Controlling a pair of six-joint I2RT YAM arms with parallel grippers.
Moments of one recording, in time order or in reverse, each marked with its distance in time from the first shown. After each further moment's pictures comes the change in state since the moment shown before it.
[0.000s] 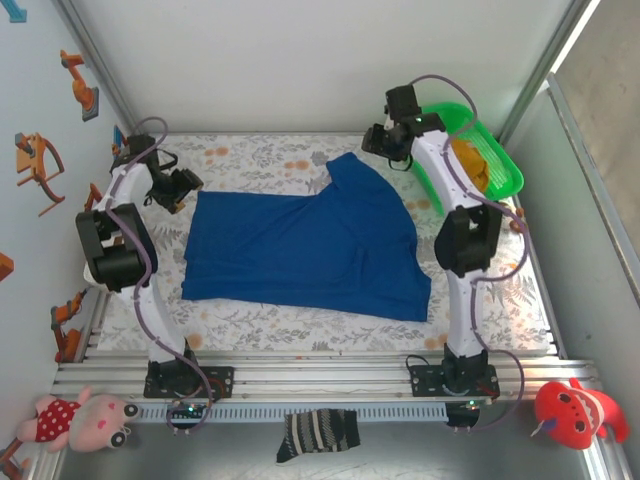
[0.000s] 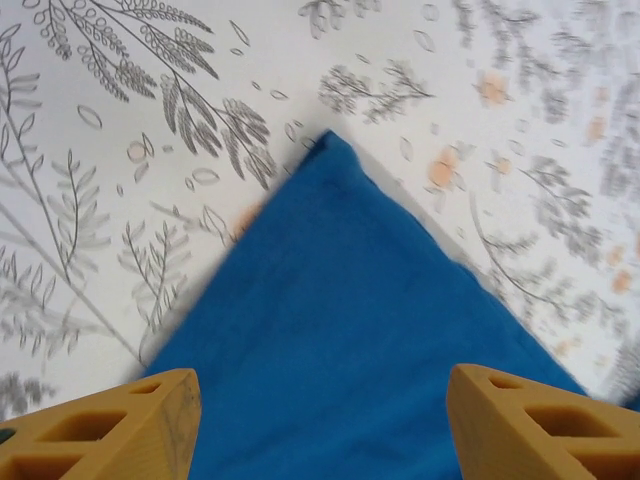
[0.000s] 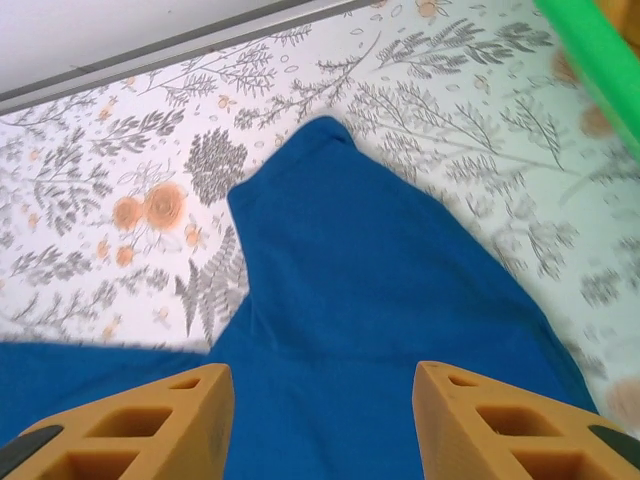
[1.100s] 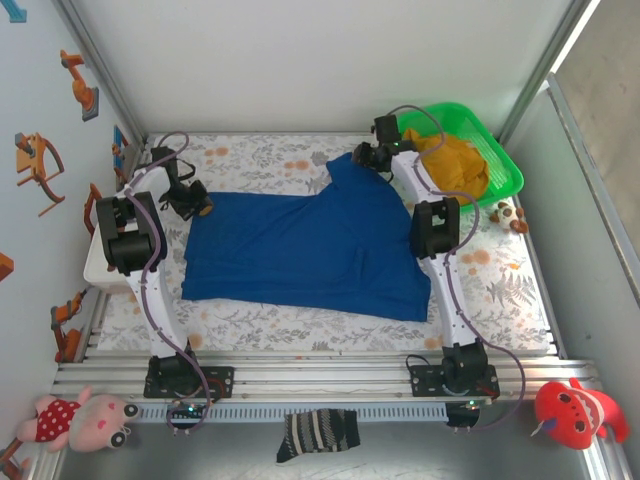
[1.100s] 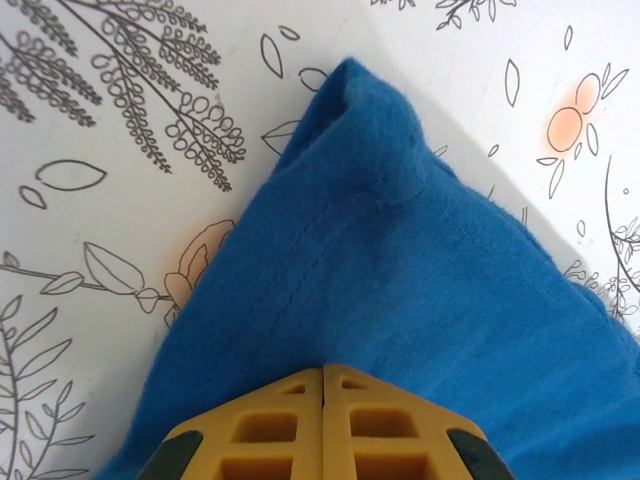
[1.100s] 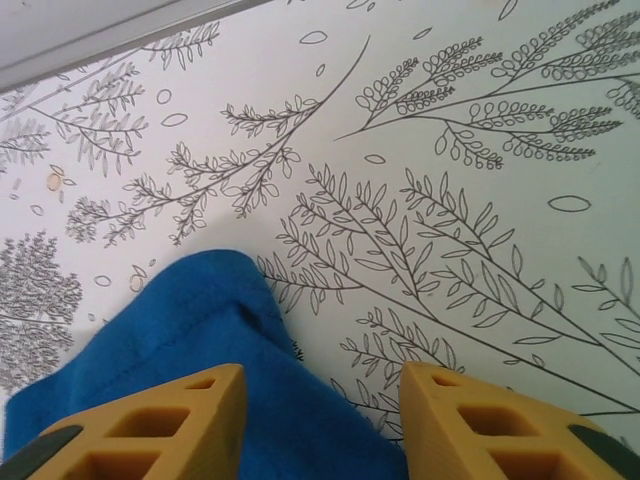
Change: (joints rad) left arm -0.050 0.167 0.026 0.019 0.064 0.041; right arm -0.042 0.542 0.337 0.265 -0.100 -0.021
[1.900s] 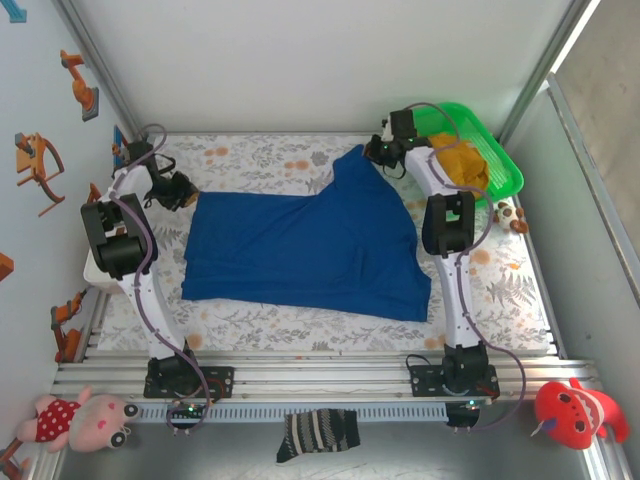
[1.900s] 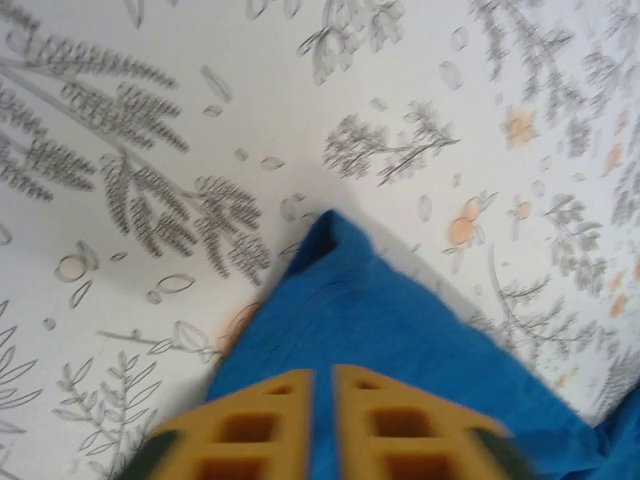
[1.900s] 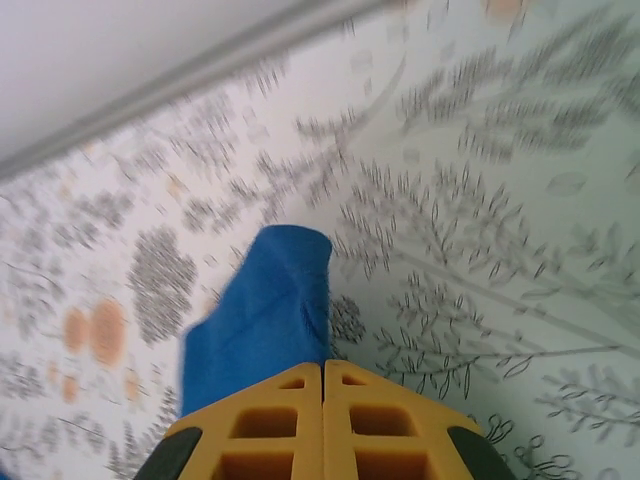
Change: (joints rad) left arm 0.089 -0.029 0.031 0.064 0.090 -0.017; right arm -0.062 -0.165 -0.213 0.116 -0.182 0.094
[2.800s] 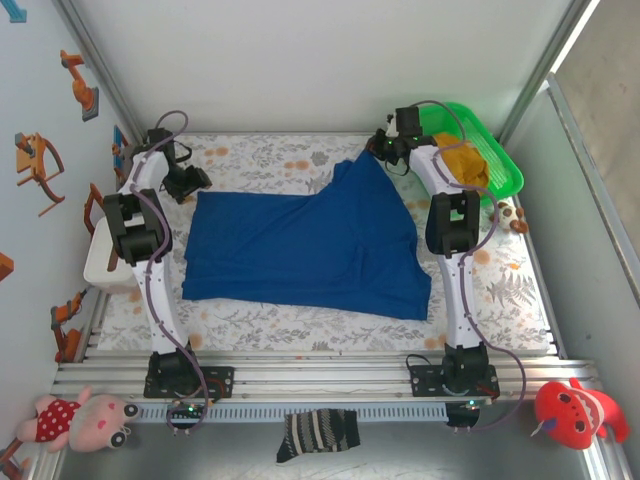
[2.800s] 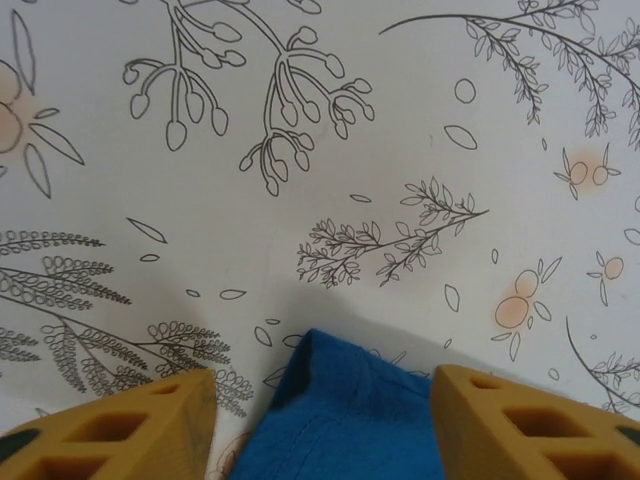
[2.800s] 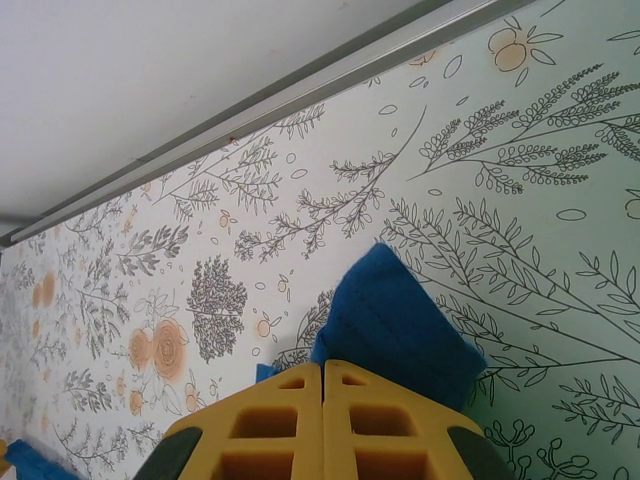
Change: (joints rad) left arm -0.089 0.209 0.335 -0.209 -0.222 0.160; right arm -0.012 -0.032 -0.046 0.061 -0.042 0.076
